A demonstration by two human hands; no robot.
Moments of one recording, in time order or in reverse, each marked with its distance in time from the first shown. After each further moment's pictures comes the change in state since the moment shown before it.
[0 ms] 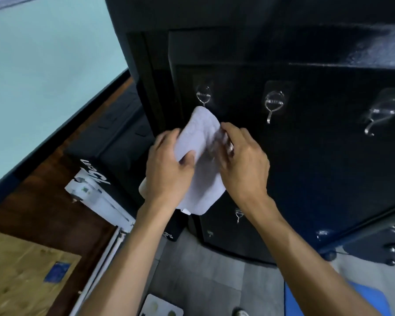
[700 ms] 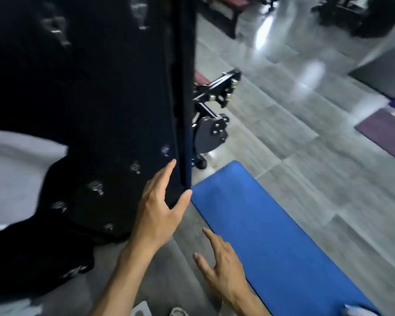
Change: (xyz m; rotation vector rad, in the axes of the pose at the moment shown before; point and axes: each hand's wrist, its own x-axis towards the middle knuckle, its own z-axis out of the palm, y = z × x) left_hand -0.259 0.078 0.097 -0.427 -0.923 0.502; right_hand -0.433 0.050 -0.113 -0.102 -0.183 1.005
